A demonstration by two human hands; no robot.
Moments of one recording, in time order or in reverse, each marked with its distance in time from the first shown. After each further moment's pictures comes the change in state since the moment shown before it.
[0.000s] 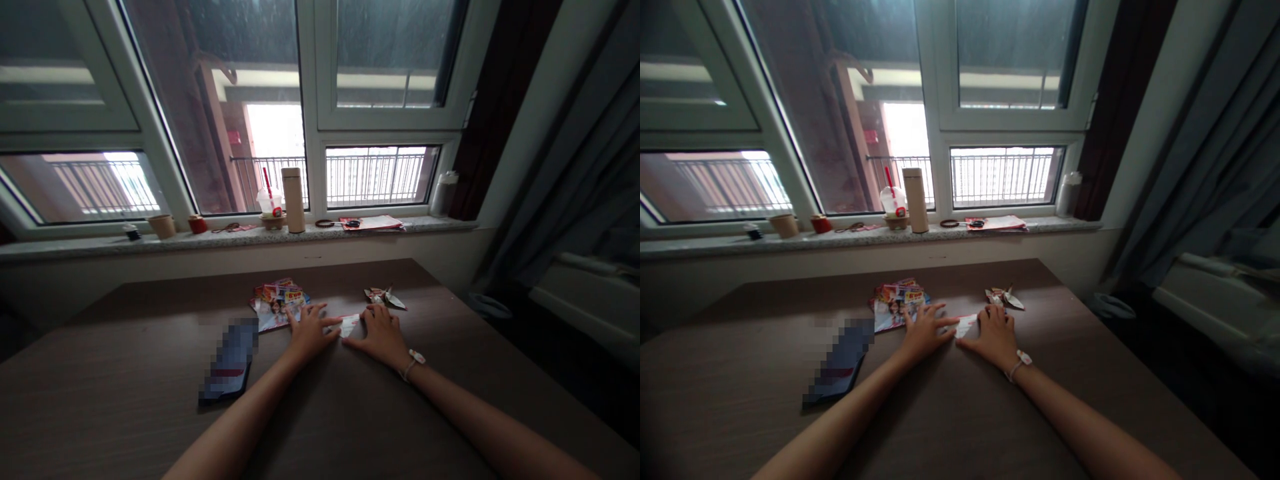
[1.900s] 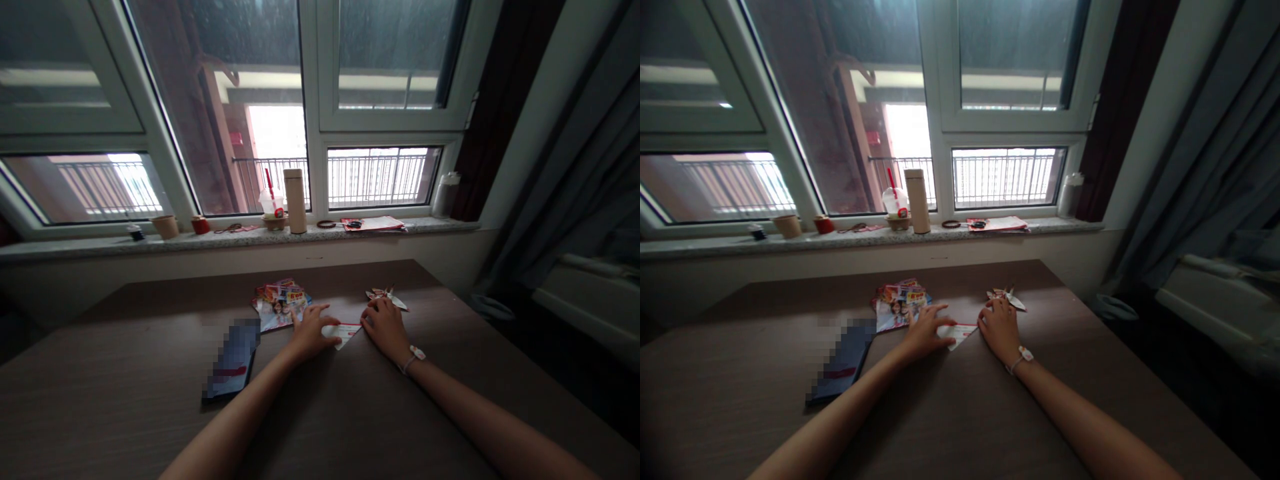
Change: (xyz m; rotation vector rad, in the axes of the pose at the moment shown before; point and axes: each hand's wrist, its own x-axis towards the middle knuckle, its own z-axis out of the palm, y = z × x) left_hand 0.002 -0.007 -0.011 -0.078 -0.128 0.042; right_hand 0.016 0.017 0.000 0.024 0.174 -0.101
